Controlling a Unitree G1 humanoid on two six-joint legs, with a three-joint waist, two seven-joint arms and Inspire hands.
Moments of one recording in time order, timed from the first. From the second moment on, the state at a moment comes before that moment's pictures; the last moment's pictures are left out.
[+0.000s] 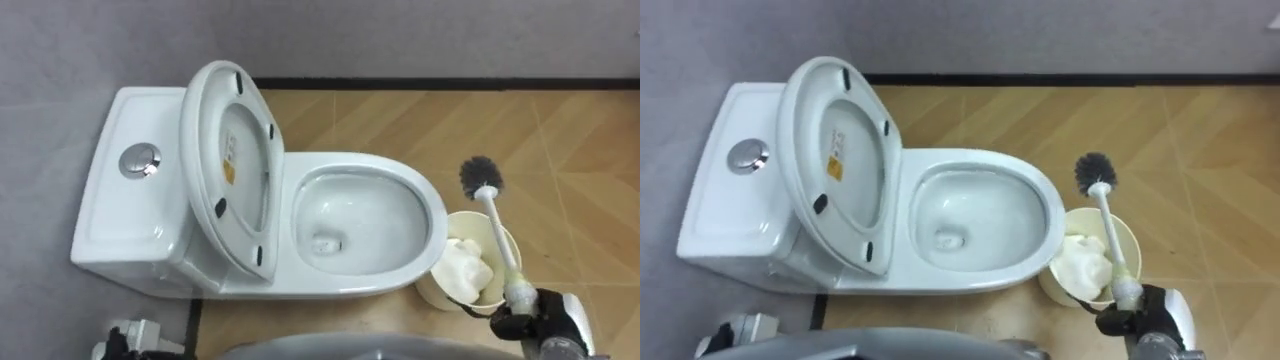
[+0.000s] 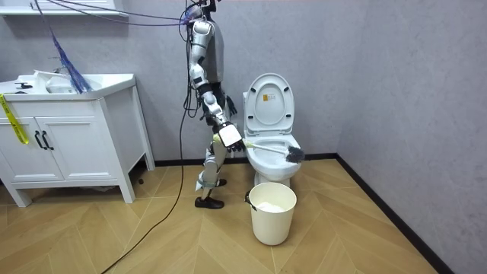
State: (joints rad) left arm 0.27 0.19 0.18 0.95 0.11 0.02 0.23; right arm 0.27 -0.25 -0.15 0.86 -0.29 -0.04 -0.30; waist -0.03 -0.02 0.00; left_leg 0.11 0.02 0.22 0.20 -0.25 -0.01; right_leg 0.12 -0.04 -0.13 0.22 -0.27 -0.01
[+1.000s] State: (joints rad) left arm 0.28 0.18 0.18 1.03 0.17 0.03 0.21; right arm 0.29 -0.21 -0.18 1.03 -0.28 0.00 -0.38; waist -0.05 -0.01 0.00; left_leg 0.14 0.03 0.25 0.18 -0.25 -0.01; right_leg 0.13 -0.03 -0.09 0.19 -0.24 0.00
